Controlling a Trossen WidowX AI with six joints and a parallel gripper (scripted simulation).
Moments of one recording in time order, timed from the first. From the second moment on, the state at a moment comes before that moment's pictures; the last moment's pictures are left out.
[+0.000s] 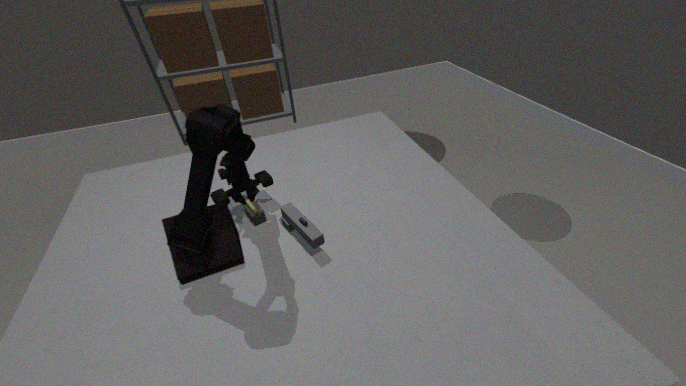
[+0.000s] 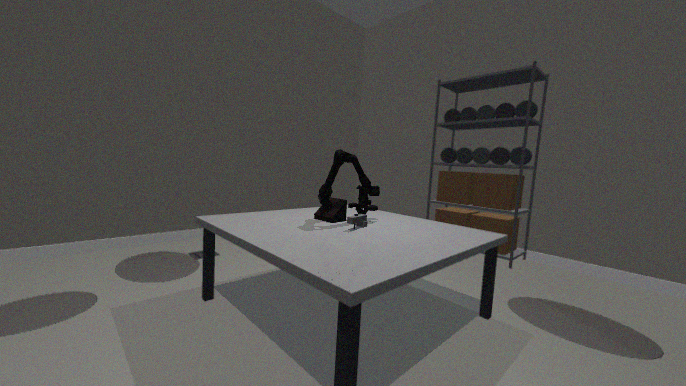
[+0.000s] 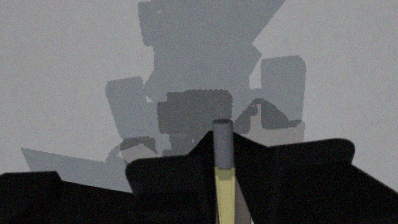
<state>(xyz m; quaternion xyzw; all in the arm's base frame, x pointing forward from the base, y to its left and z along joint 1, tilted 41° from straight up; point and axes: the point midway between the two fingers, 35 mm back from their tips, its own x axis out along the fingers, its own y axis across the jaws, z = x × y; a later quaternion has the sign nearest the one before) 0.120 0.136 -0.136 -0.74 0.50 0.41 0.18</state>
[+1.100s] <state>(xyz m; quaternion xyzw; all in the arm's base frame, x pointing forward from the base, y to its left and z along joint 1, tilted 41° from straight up) 0.120 0.136 -0.136 -0.74 0.51 0.41 0.18</state>
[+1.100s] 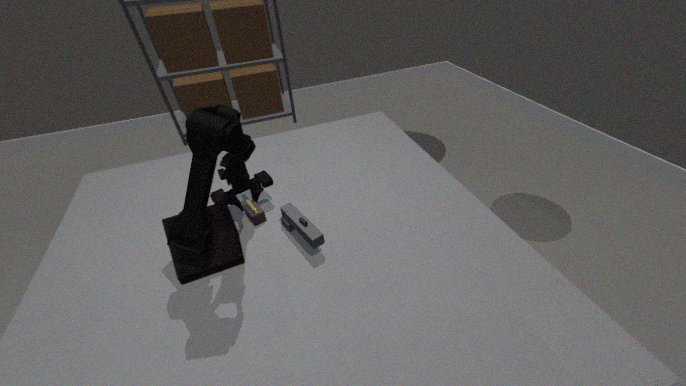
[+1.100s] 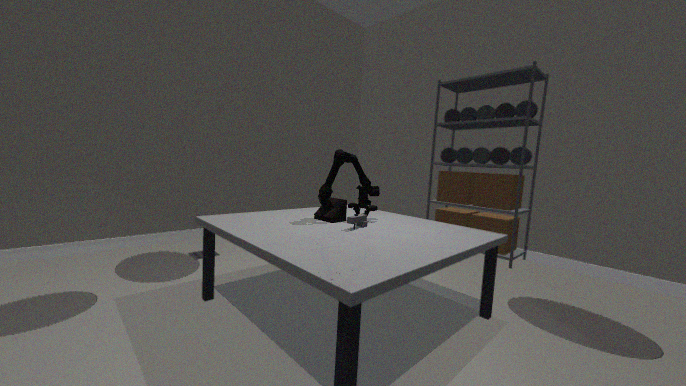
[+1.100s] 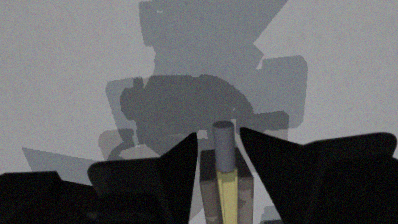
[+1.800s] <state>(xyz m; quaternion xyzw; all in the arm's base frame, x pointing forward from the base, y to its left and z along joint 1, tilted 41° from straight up) 0.110 0.157 -0.100 -0.74 0.51 0.40 0.17</state>
